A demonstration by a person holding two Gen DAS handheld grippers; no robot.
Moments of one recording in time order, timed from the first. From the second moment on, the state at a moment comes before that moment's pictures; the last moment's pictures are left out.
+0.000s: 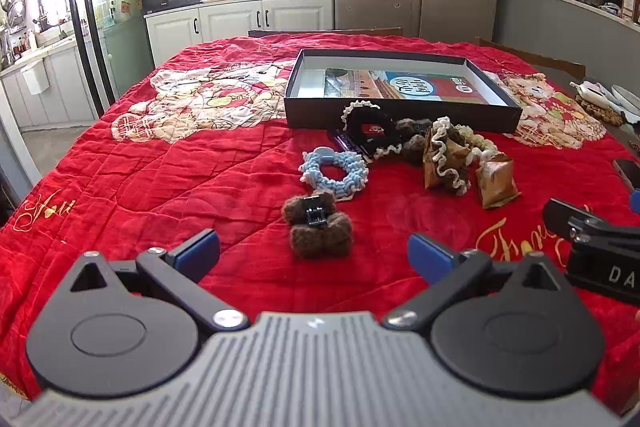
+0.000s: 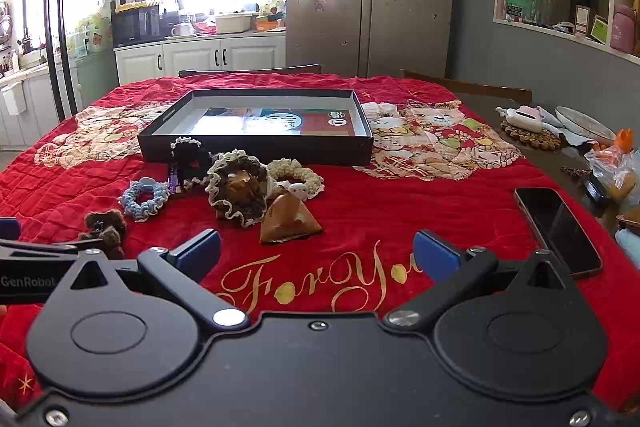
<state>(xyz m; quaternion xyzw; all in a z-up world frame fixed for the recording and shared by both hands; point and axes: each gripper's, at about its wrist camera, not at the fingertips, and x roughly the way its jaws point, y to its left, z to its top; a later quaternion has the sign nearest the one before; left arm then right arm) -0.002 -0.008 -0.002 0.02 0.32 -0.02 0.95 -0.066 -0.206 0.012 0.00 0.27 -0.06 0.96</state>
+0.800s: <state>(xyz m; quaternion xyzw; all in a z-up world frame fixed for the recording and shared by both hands) -0.002 -0.009 -0.002 0.03 0.32 -0.03 0.95 -0.066 -0.207 0.013 0.00 0.26 -0.06 0.96</state>
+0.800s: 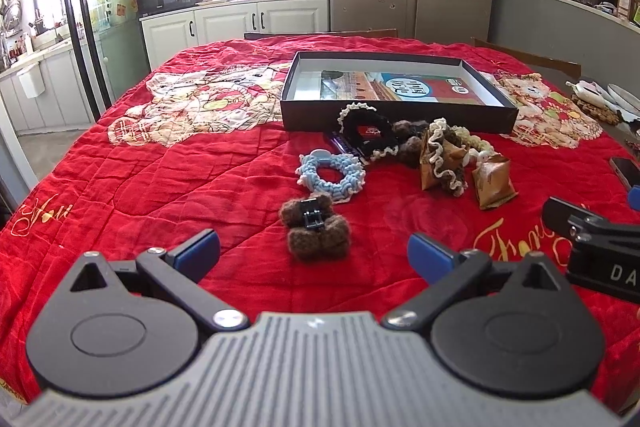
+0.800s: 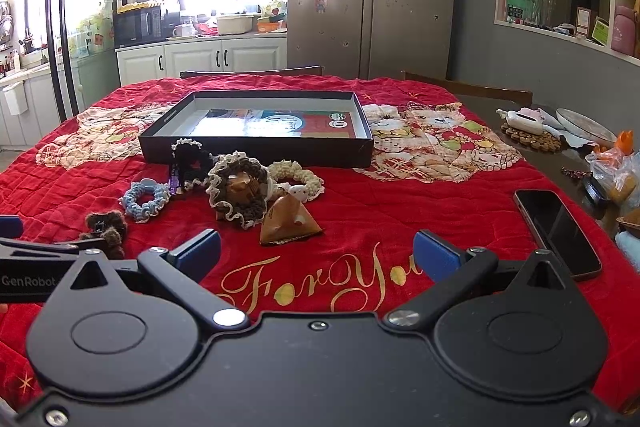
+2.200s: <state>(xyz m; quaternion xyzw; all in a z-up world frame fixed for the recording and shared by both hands) 0.013 0.002 -0.007 0.01 0.33 -0.03 0.94 -0.059 -0.208 0.007 0.00 0.27 -0.04 0.96</state>
